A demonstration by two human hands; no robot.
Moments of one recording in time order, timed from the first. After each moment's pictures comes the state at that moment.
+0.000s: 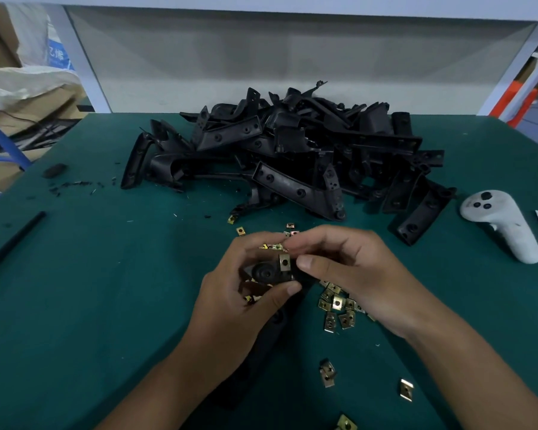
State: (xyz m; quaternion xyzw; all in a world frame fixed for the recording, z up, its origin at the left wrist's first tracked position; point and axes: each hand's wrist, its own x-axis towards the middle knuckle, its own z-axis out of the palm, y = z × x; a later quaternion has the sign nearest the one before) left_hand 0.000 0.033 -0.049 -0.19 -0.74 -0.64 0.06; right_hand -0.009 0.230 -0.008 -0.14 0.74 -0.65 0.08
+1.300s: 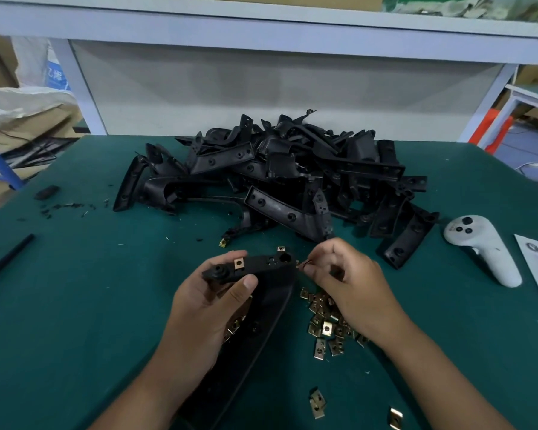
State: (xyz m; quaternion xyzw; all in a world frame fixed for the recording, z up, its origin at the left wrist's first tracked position) left_hand -0.016 0.029 -0.040 -0.02 -0.59 -0.81 -0.03; right_hand -0.029 0.246 -0.038 -0.04 0.88 -0.47 -0.08
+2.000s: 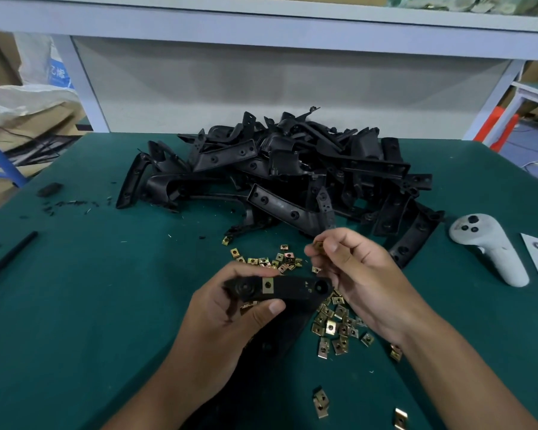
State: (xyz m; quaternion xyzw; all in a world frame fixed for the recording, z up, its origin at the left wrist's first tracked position) left_hand -0.002 0.029 -0.038 -0.15 -0.66 -0.74 -0.04; right_hand -0.027 0.243 -0.013 -0.02 0.61 -0.79 0.06
